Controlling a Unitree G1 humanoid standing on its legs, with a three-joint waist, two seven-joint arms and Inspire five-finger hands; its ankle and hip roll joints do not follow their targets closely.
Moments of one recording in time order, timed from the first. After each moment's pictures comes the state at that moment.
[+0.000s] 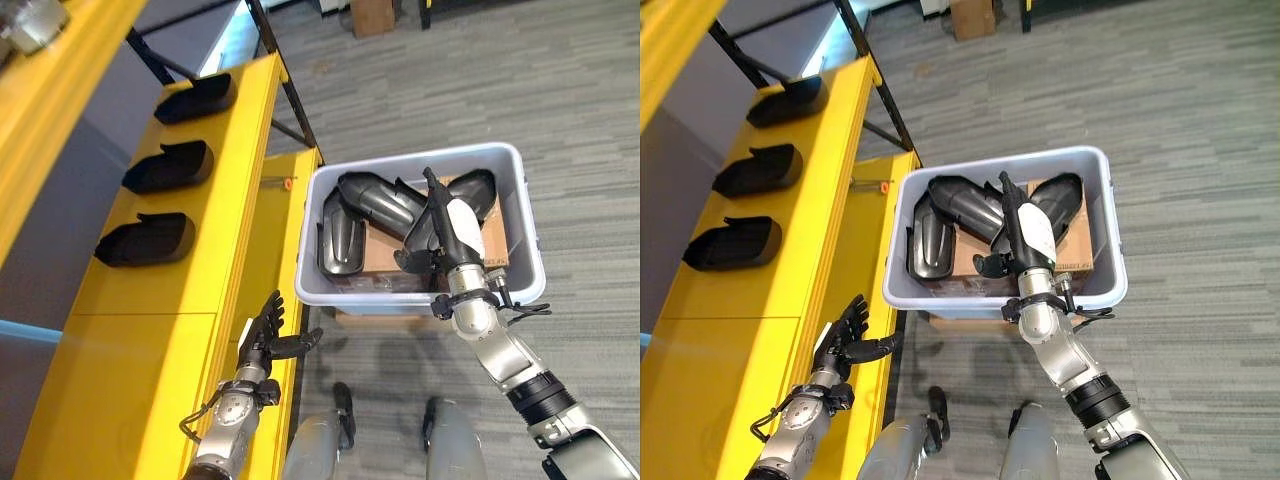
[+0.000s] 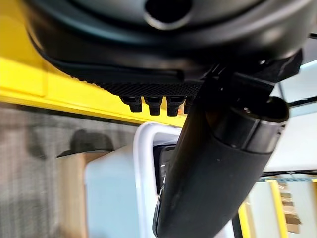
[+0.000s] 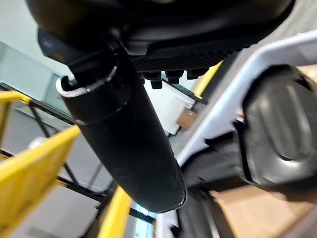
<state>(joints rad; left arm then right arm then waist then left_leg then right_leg) -0.03 0.26 -0.20 0.44 -0.42 -0.22 0.08 -0.46 -0.48 0.39 0.16 -0.24 0.16 -0.39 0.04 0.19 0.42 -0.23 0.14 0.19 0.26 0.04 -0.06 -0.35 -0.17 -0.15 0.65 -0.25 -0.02</state>
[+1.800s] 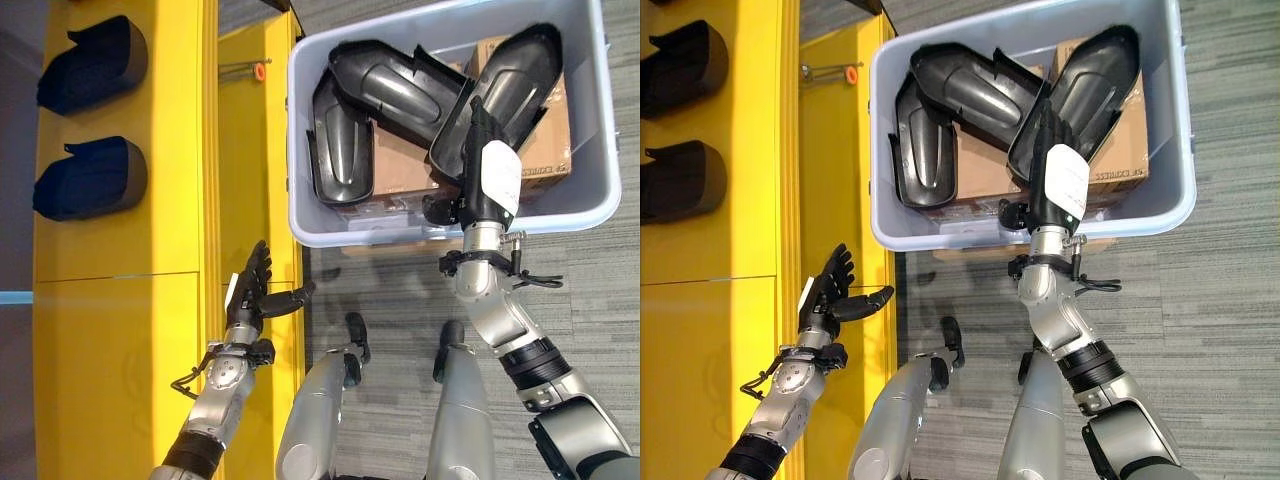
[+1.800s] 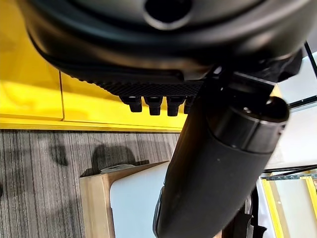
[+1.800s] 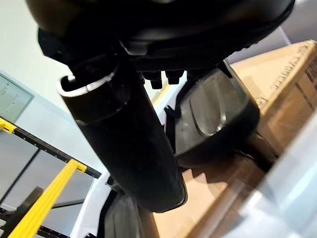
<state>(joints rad) -0.14 0.35 -0.20 0.29 -0.46 -0.22 0.19 -0.63 -0.46 0.34 0.16 -0.38 0.29 -0.55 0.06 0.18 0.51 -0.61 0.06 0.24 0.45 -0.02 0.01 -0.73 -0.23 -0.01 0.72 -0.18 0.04</state>
